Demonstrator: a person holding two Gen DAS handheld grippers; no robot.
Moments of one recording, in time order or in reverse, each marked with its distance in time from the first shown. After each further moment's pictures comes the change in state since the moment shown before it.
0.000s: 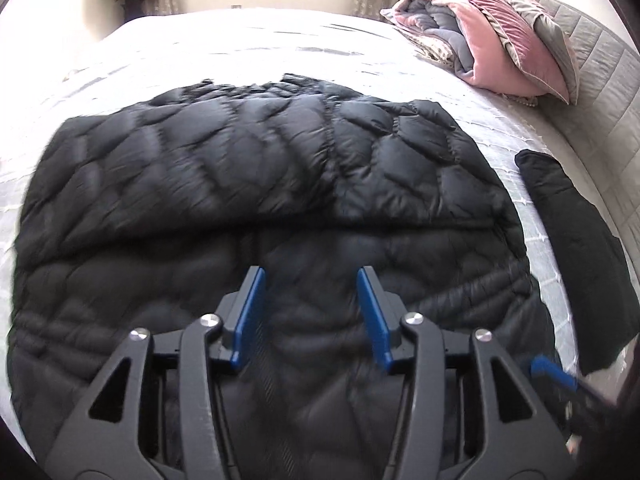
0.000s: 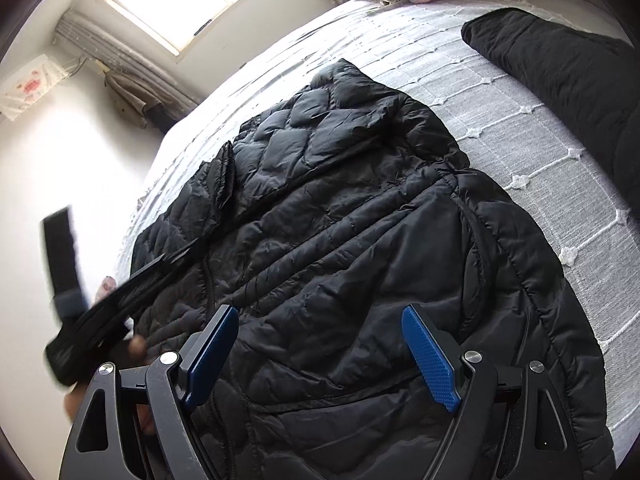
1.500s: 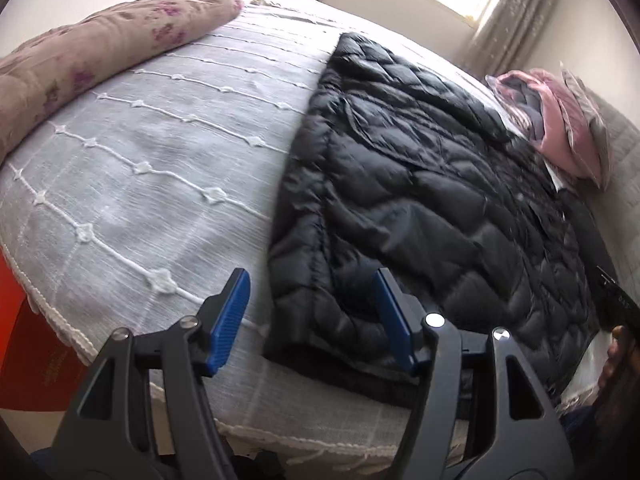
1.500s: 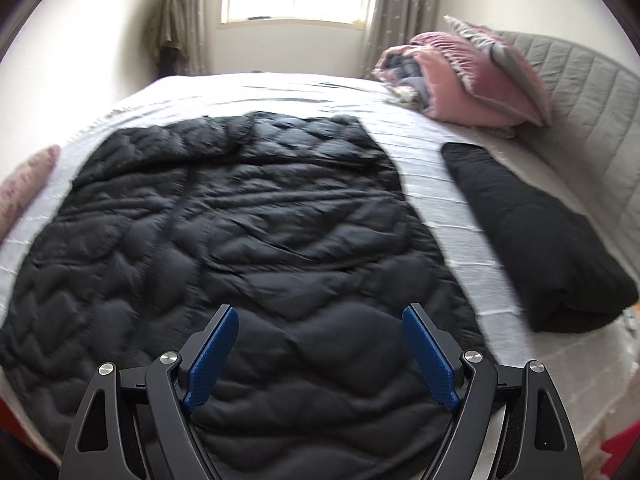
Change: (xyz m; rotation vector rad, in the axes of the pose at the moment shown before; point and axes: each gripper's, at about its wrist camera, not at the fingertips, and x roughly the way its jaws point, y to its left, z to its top) left arm -0.149 0.241 -0.262 -0.364 -0.074 0.079; right arm -0.061 0.060 -0.134 -0.493 -0.233 -0.476
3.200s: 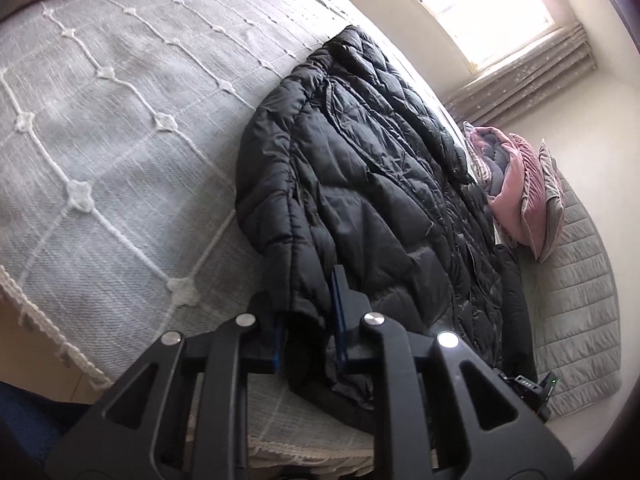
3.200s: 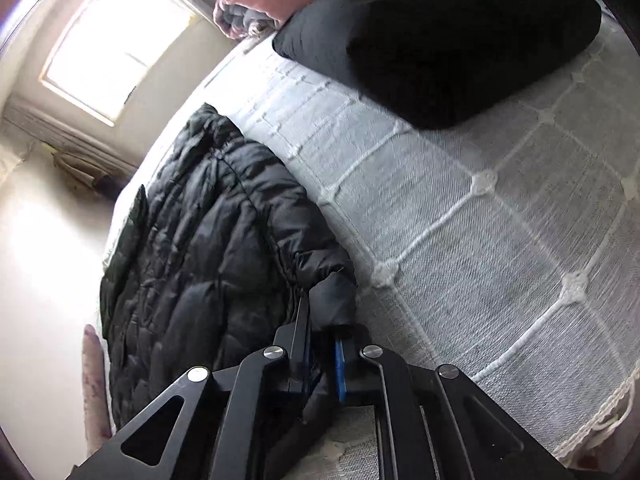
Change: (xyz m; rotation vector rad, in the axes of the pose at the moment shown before) left arm 0.016 0.005 -0.006 -0.327 0.061 -0.274; right arm 0.060 -0.175 -0.077 0.787 0.225 0.313
